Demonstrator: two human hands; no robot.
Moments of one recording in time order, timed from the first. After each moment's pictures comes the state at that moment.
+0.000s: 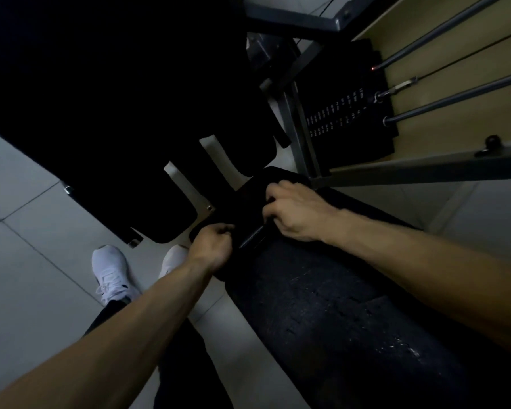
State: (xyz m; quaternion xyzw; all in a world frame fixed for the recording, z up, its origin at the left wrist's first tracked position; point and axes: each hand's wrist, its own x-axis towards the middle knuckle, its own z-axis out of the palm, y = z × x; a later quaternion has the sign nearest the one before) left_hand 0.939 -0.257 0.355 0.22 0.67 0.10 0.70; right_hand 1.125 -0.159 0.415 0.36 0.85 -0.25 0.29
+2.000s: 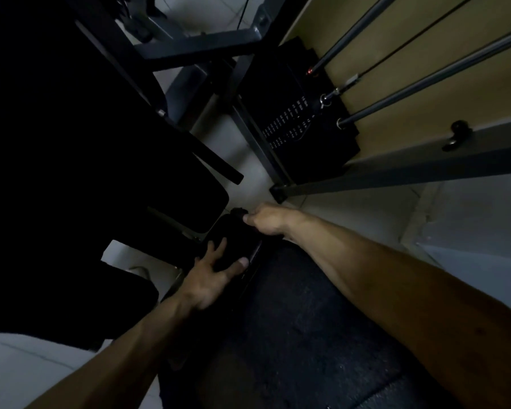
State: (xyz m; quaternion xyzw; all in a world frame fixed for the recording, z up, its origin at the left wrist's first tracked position) left_hand 1.003 -0.158 0.310 0.40 0.55 -0.07 0.73; right_hand 1.187 -0.058 0.344 0.69 0.41 -0.52 0.31
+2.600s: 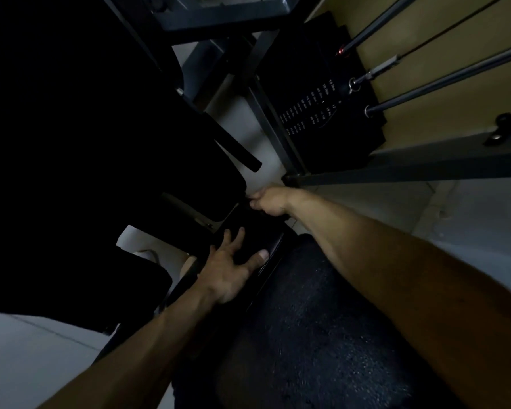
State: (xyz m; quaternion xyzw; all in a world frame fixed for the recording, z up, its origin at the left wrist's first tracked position) left_hand 1.003 -0.160 0.306 0.43 0.55 -0.07 0.72; right_hand 1.173 -0.035 0.312 0.63 0.47 -0.53 0.33
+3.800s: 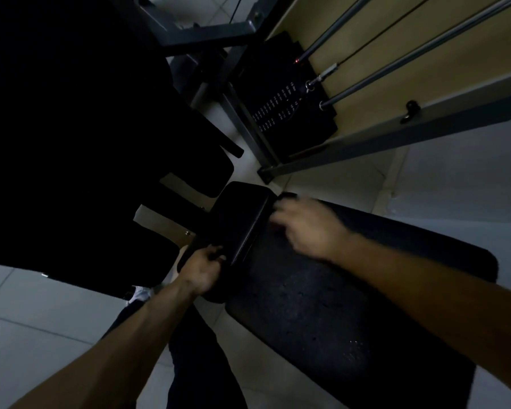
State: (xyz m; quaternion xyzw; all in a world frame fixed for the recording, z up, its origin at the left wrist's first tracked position) left_hand 0.923 -0.222 0.327 0.42 0.52 -0.04 0.74; right_hand 1.173 -0.188 0.466 0.55 0.77 -0.19 0.26
